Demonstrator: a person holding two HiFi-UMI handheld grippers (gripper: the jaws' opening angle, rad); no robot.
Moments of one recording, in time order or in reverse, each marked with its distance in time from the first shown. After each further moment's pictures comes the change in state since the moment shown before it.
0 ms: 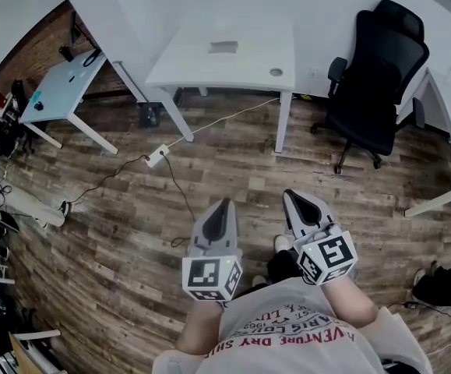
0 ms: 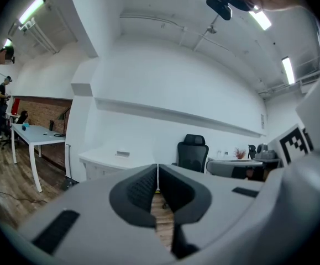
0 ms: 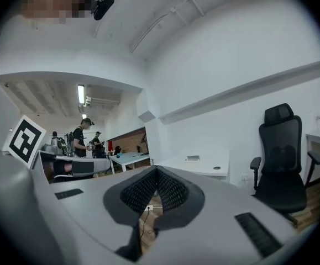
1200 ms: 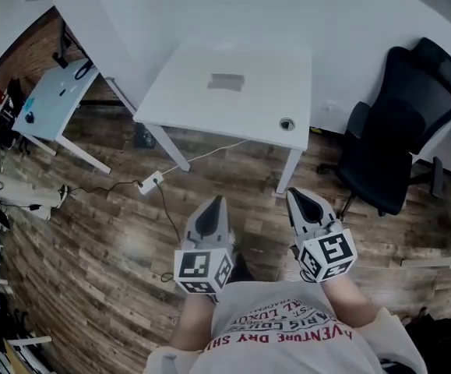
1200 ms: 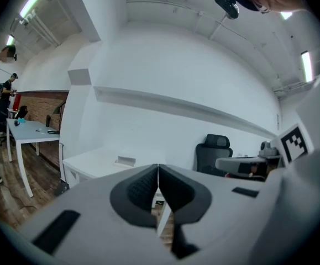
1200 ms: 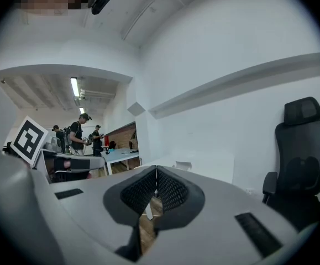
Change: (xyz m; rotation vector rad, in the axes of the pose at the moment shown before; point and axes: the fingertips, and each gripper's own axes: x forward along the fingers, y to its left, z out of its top) left arm 0.303 0.111 0.043 -0.042 0.021 0.065; right arm 0.258 -0.207 0.042 -0.038 0.056 0.018
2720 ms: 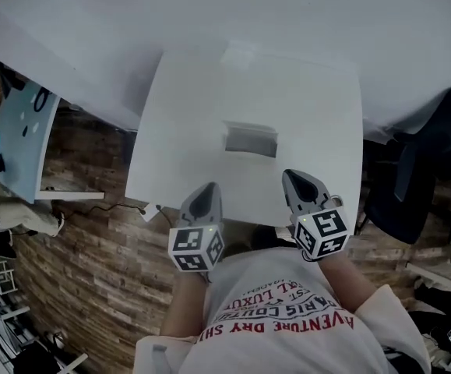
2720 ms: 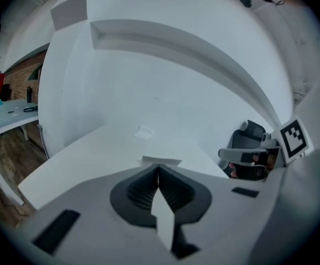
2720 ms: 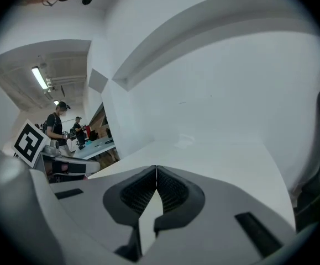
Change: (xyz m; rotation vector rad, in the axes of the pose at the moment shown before) left arm 0.413 0.288 0.013 -0.083 0.334 -0.036; right arm 0.470 -0.163 -0.003 0.146 0.242 -0.079
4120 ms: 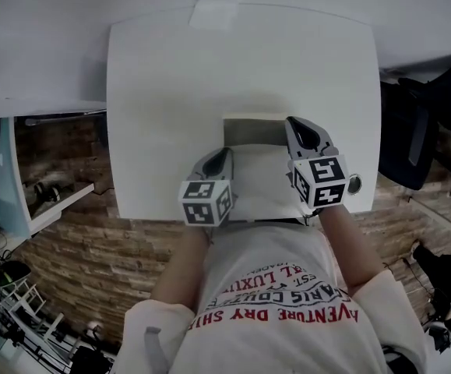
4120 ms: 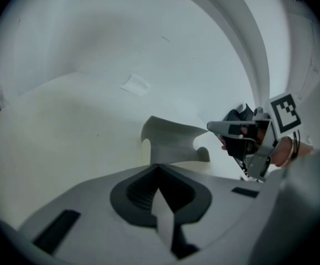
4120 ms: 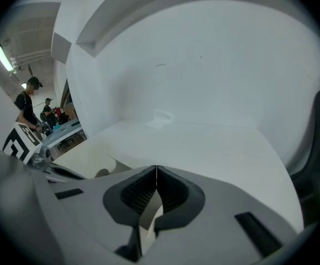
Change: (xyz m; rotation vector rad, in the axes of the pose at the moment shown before) left arm 0.167 0.040 -0.077 -0.045 0.389 -0.255; right arm 0.142 -0.087 -0.043 0.032 0.221 -0.251
